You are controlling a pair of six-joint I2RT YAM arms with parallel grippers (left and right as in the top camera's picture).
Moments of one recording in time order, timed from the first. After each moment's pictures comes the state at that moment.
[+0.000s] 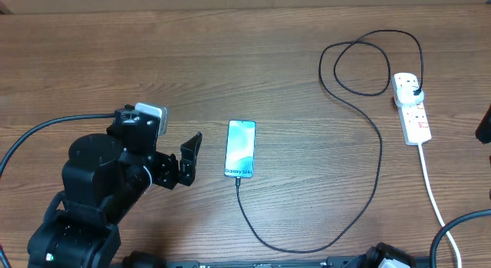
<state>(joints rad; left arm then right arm) -0.27 0.81 1.19 -0.91 0.14 -0.07 -0.44 0.96 1.94 -1.29 -0.15 0.49</state>
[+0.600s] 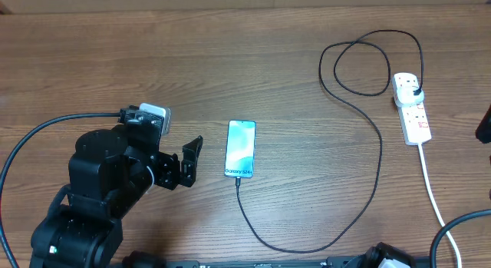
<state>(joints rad) -0.27 0.83 1.18 -0.95 0.14 -0.07 -0.44 0.96 1.94 -1.29 -0.15 0.49</state>
